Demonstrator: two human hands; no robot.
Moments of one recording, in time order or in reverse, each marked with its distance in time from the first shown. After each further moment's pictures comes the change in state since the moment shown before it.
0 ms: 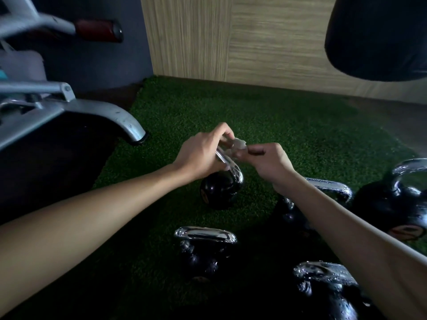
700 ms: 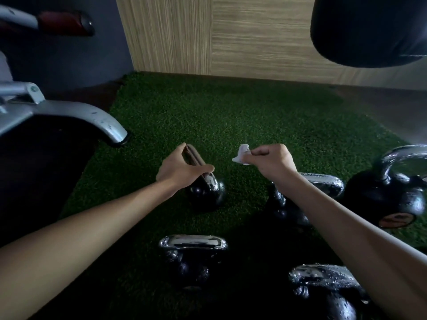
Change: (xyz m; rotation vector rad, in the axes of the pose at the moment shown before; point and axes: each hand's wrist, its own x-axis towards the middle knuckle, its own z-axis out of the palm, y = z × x) left_hand -0.012 -0.029 0.048 -0.306 -0.115 -0.747; right_hand 0.017 0.046 -0.021 -0.023 0.123 0.168
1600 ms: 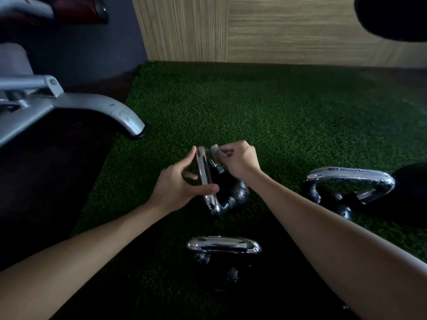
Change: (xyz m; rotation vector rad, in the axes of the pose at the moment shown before) left_hand -0.017 -0.073 -0.035 0.044 -0.068 0.247; right_hand 0.033 -0.006 0.141 -0.134 -0.116 -0.198
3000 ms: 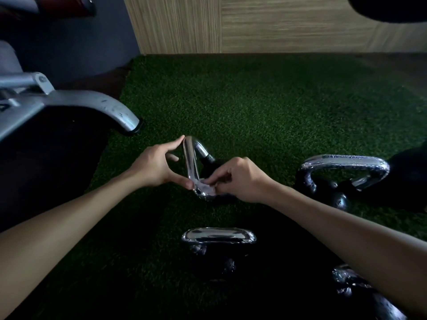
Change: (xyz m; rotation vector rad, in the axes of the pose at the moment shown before) left_hand 0.028 -0.003 -0.044 0.189 -0.225 -0.092; right_hand -0.066 -0.004 -0.036 -0.063 -0.426 -0.219
